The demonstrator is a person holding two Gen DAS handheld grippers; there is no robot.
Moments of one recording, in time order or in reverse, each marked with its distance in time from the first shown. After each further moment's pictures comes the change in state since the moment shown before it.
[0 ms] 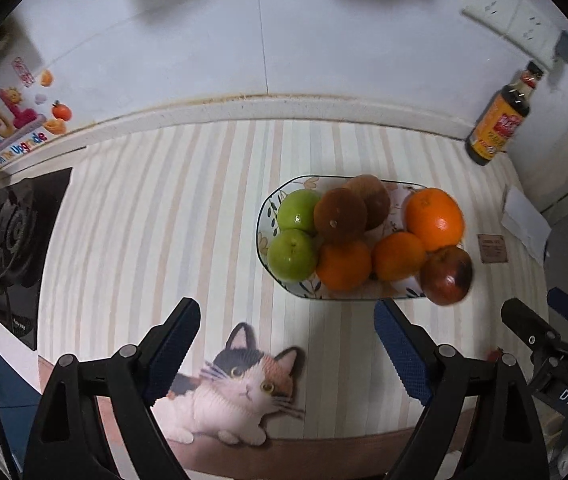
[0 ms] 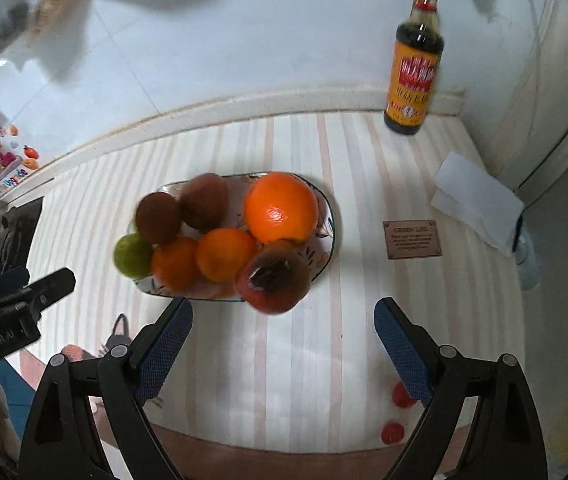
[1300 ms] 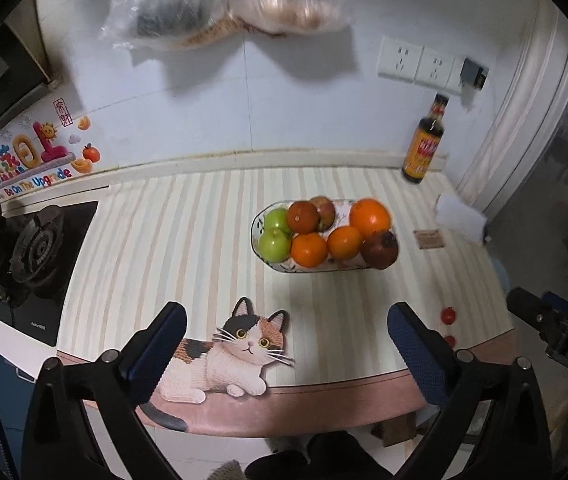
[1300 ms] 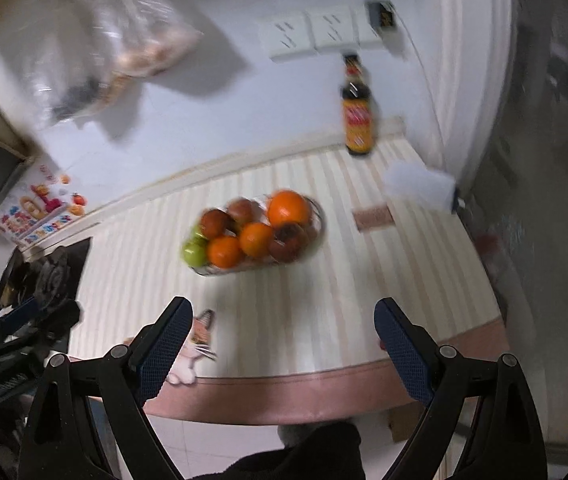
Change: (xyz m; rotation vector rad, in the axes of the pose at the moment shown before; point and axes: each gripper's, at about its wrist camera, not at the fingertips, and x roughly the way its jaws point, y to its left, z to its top) left arm -0.122 0.000 -0.090 0.072 -0.210 -0.054; right arm -0.166 -0.011 -0.110 0.146 -0.181 0.037
